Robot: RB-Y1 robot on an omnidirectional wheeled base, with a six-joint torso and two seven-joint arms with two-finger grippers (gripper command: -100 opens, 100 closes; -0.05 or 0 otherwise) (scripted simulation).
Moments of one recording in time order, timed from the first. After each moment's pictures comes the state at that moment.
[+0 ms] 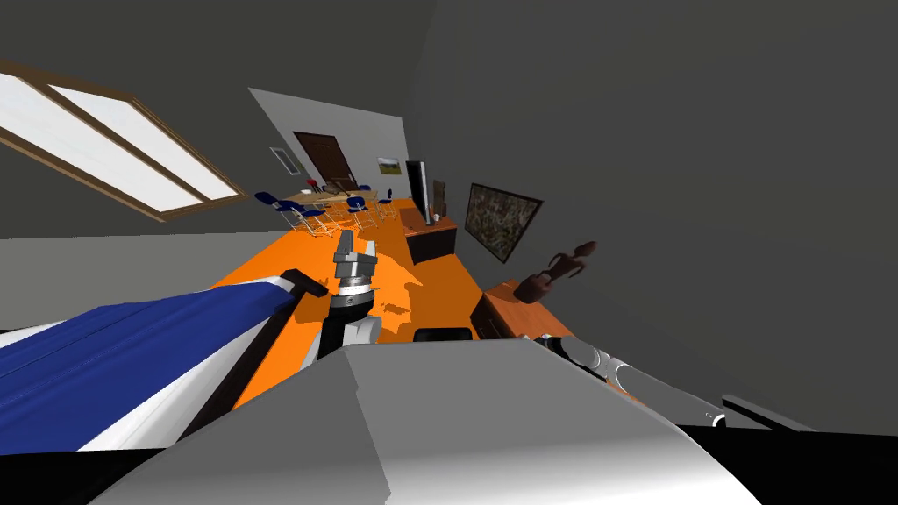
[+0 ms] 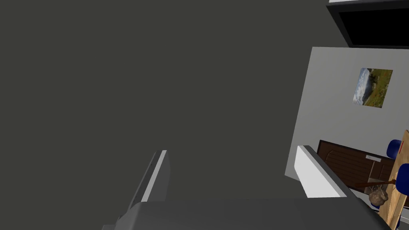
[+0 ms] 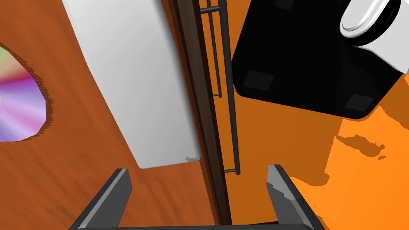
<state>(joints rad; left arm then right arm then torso) 0.51 0.03 -0.06 -2.29 -0.03 -0.42 0.04 0.20 -1.06 0.71 -1.12 1.48 -0.45 -0.78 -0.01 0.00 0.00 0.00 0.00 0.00</state>
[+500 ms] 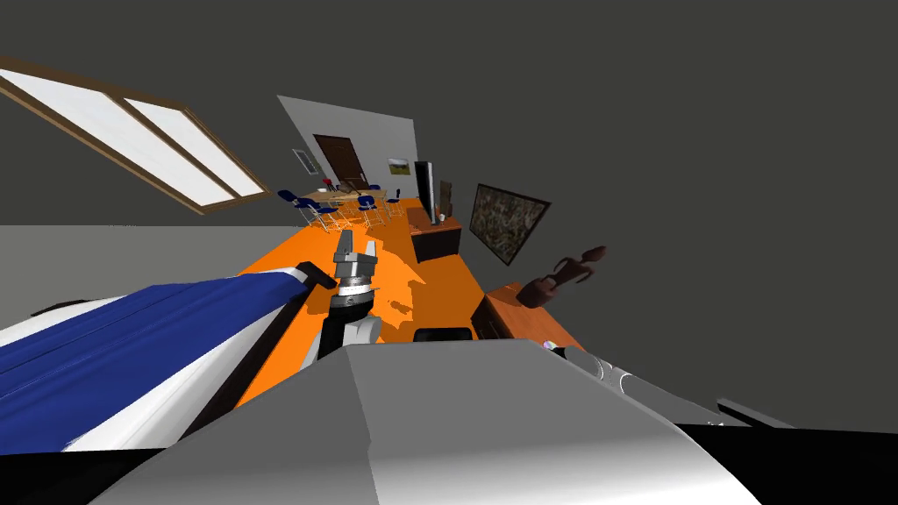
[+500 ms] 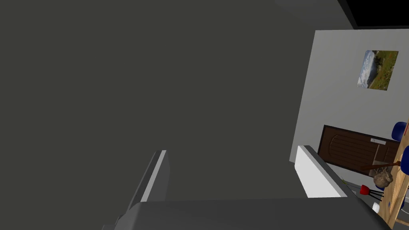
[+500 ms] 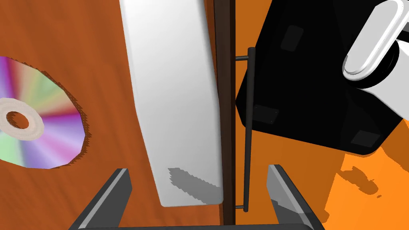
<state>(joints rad) 0.51 0.03 -0.06 -2.29 -0.03 -0.42 0.04 0.22 -1.05 0.77 -1.06 1.56 -0.44 -0.82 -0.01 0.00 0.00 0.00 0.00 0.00</state>
